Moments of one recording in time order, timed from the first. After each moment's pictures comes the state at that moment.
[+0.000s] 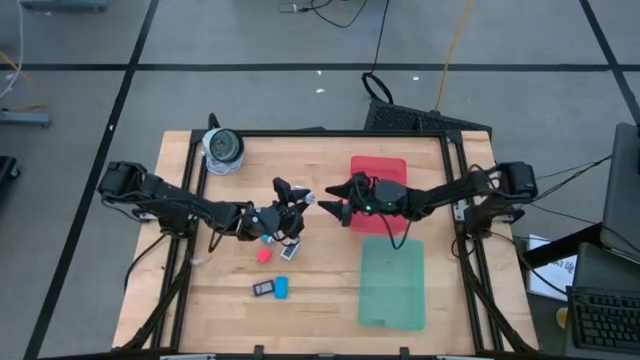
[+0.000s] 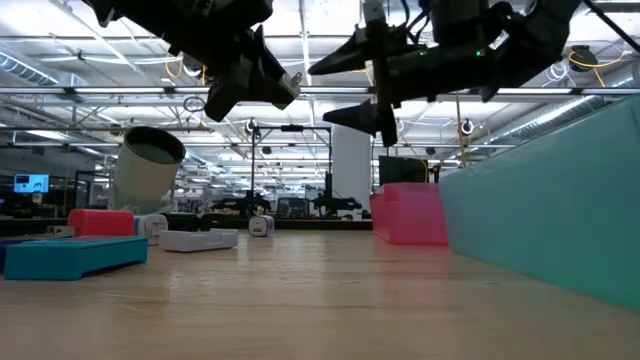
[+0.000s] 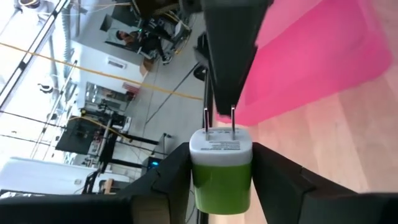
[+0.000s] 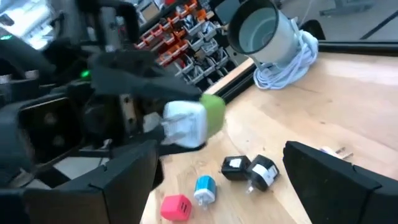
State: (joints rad) left arm -0.21 1.47 0.79 0.29 -0.80 0.79; right arm -0.04 1.62 0.70 0.85 0.12 0.64
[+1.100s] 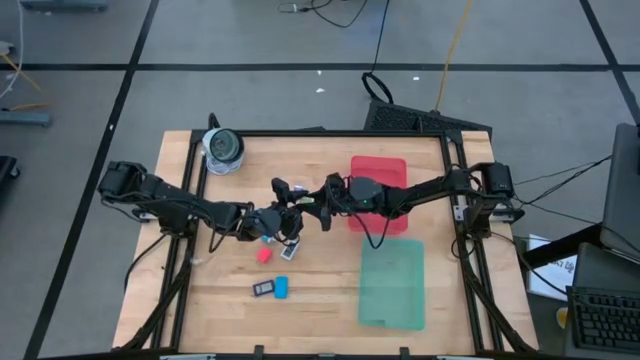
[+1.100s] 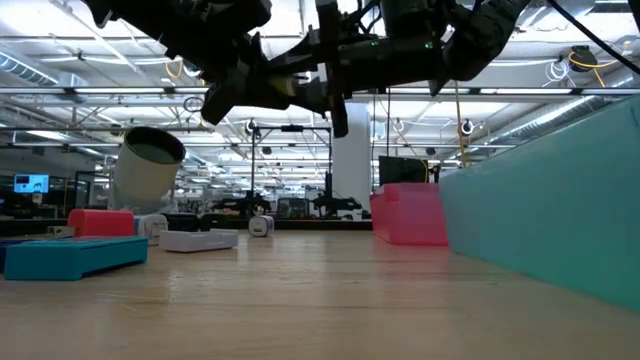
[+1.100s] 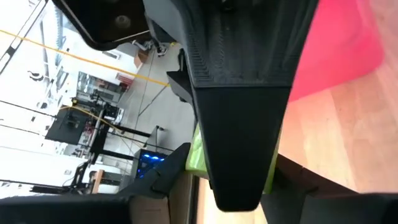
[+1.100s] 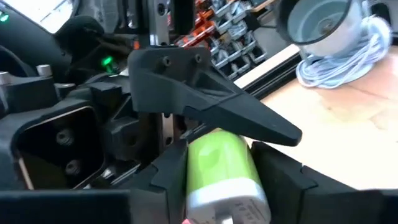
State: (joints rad) left arm -0.21 1.47 0.79 0.24 -0.81 0.70; right arm -0.04 1.79 0.96 0.76 -0.03 0.59
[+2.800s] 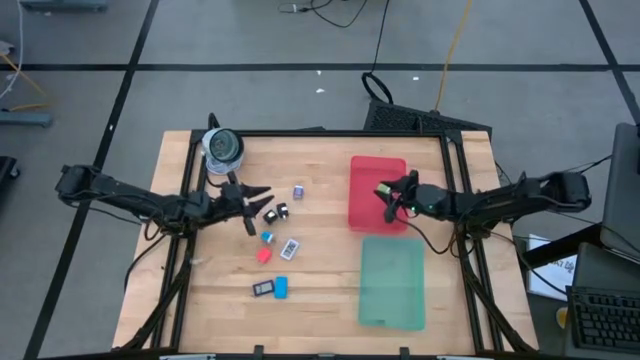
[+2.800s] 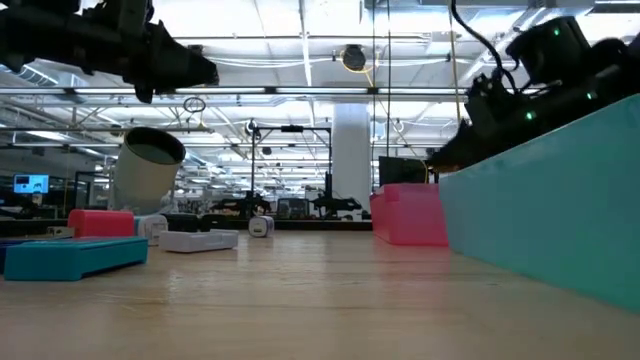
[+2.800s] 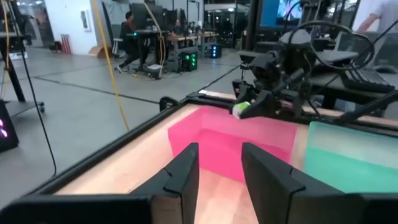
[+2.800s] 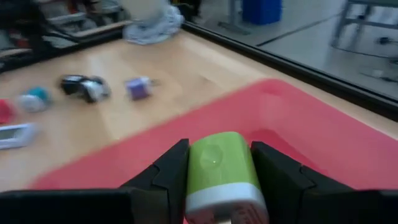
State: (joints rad) left arm -0.17 0.82 0.25 0.55 -0.55 -0.07; right arm -0.14 1.12 0.17 0.63 0.40 0.26
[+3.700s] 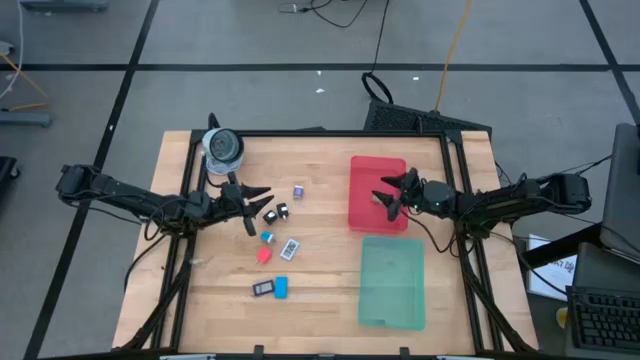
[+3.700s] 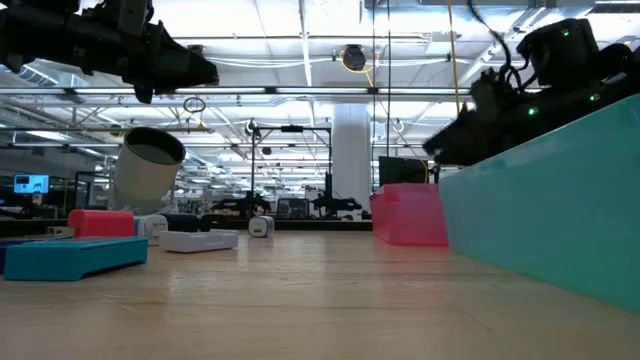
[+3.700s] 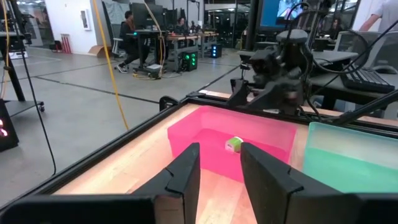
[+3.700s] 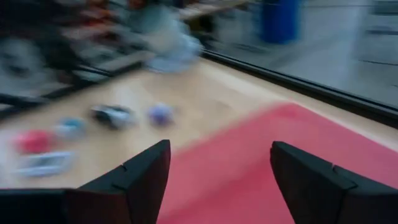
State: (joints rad) left arm -0.17 0.82 0.25 0.55 -0.55 -0.07; right arm -0.17 1.12 0.13 0.83 0.24 0.28
